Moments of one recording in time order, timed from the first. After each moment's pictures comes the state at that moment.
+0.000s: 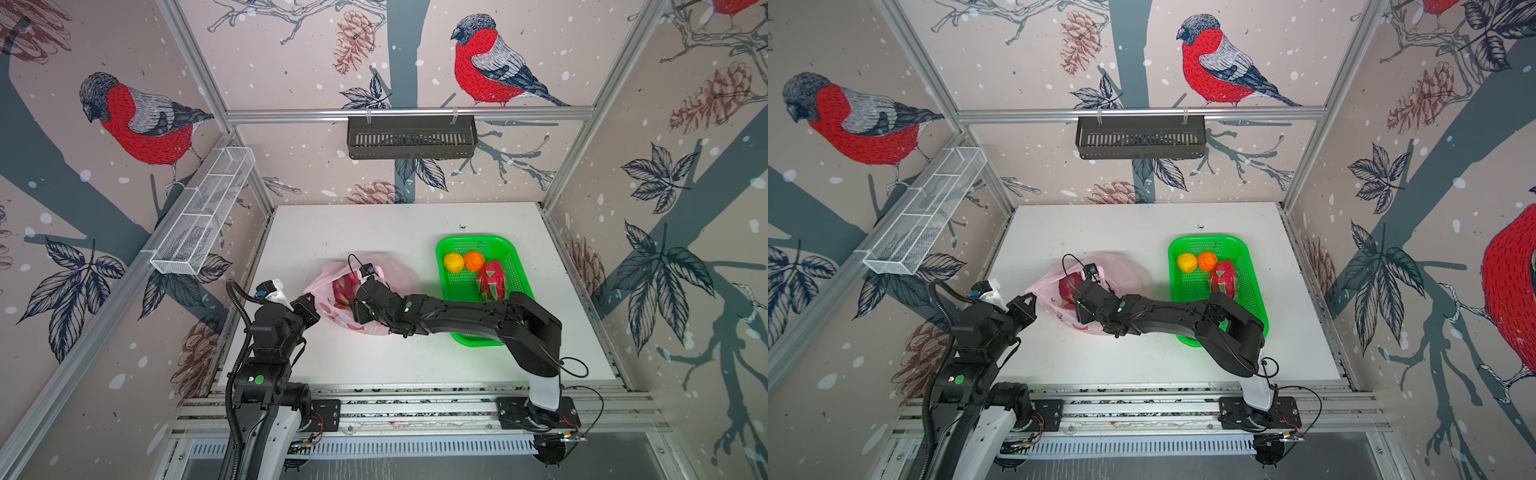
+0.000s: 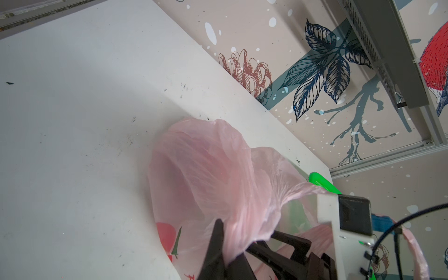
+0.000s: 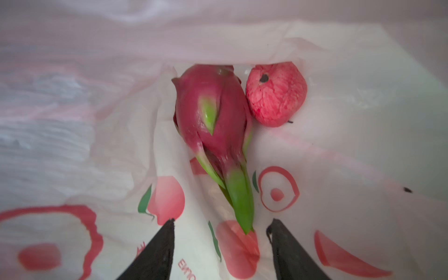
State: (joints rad) left arm -0.06 0.38 0.49 -0.50 0.10 -0.73; right arm 1.17 1.98 1.39 -0.09 0.24 0.63
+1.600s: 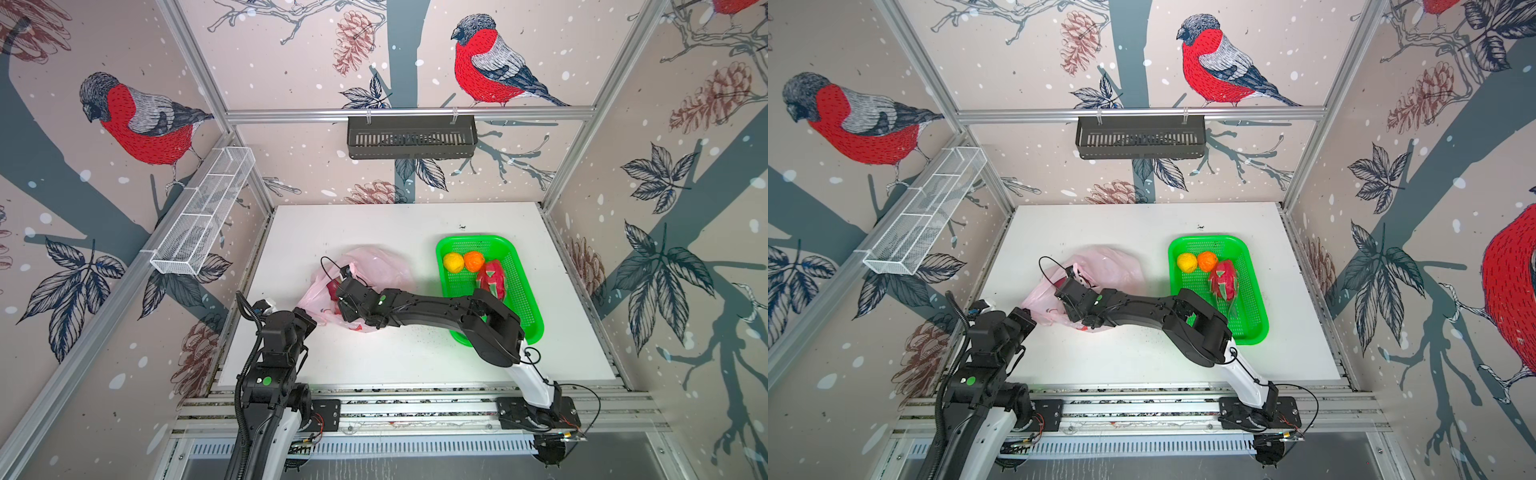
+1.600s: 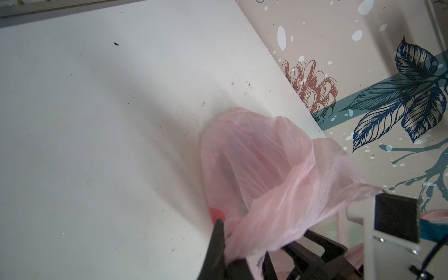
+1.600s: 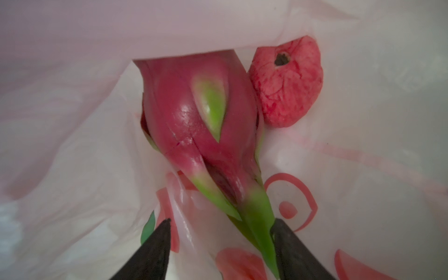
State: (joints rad) left arm -0.06 0.34 0.35 -0.54 -0.10 -0.87; right arm 1.16 2.24 1.70 -0.29 0.29 0.45
